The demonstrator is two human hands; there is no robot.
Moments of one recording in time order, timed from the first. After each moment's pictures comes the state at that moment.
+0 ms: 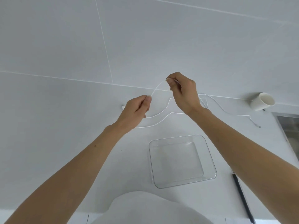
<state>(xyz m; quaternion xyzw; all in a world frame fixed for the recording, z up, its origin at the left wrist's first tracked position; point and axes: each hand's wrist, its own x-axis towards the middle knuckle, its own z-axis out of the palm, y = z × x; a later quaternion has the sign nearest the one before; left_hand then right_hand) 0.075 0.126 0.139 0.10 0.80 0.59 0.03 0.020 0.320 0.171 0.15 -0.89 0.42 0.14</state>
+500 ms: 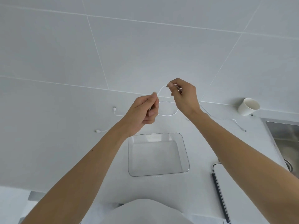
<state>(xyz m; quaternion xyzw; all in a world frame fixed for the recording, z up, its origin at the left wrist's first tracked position) 0.147 0.243 0.217 0.08 0.61 0.78 0.15 0.070 0.419 0.202 0.10 -0.87 0.47 0.12</state>
